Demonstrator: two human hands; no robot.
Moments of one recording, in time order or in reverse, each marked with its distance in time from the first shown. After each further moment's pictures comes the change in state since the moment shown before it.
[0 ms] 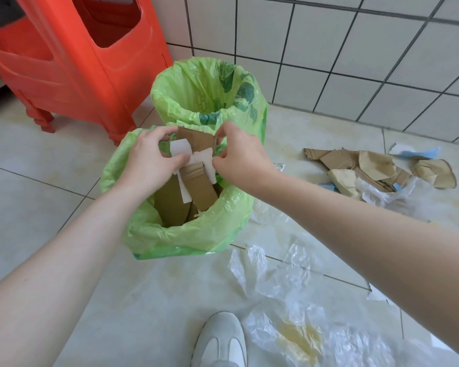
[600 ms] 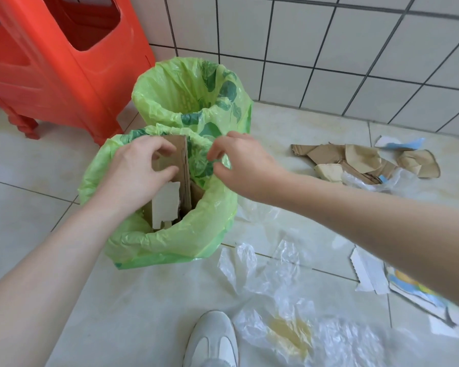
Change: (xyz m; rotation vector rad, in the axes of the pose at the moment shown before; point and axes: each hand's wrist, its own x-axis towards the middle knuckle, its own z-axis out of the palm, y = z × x) left_hand -0.030 0.027 -0.007 0.343 -0.039 0.224; right_hand -0.023 0.028 -0.028 -0.174 -0.064 -0.233
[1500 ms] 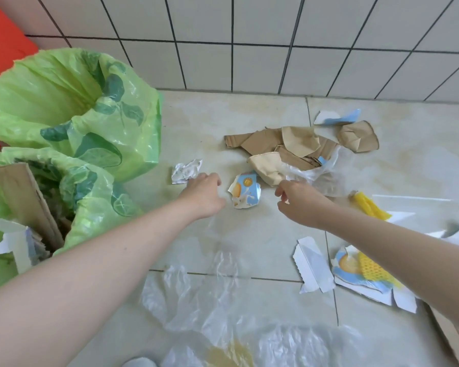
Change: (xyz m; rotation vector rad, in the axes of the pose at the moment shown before) left_hand 0.068 0.137 0.243 0.129 -0.667 -0.004; right_hand -0.110 0.270 0.002 -0.062 -0.258 0.589
